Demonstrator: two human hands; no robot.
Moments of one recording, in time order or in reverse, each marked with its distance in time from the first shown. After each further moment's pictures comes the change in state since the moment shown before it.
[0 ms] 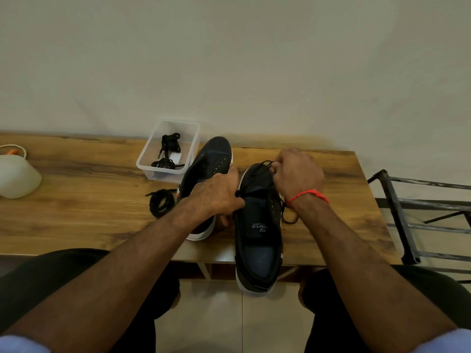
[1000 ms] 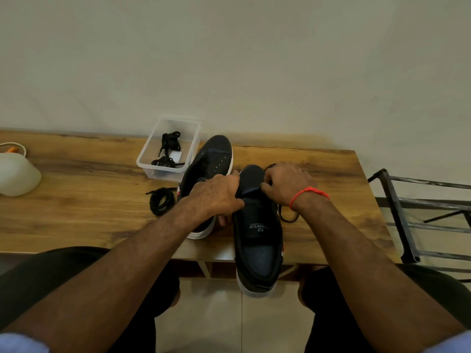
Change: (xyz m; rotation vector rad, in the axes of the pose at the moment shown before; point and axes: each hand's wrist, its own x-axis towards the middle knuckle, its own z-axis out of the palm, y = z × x) left_hand 0.003 -0.006 0.003 0.088 -0.019 0.012; right_hand 0.001 -0.003 0.009 -0.123 -0.424 -0.142
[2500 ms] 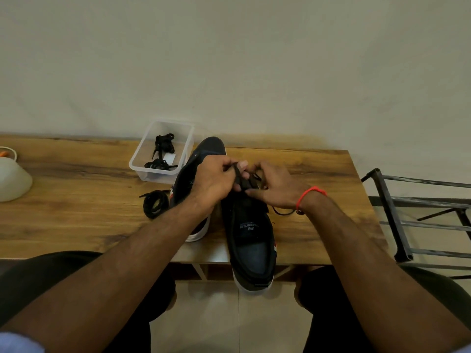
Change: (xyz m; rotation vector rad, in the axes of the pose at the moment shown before) left_hand 0.006 0.010 0.003 -0.850 0.459 0.066; right_hand -0.004 0.008 -0.003 0.403 -0.132 -0.154
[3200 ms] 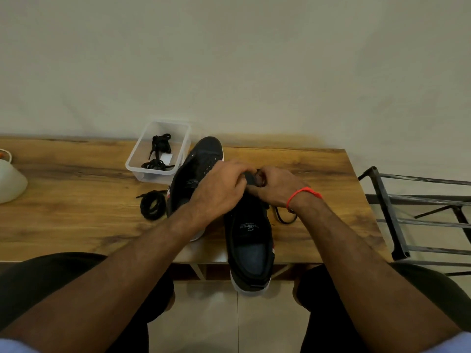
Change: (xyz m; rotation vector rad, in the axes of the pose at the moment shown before) left_hand -0.001 -0.010 0.007 0.612 -0.138 0.412; right_hand -0.001 0.003 0.002 -0.101 0.089 0.127
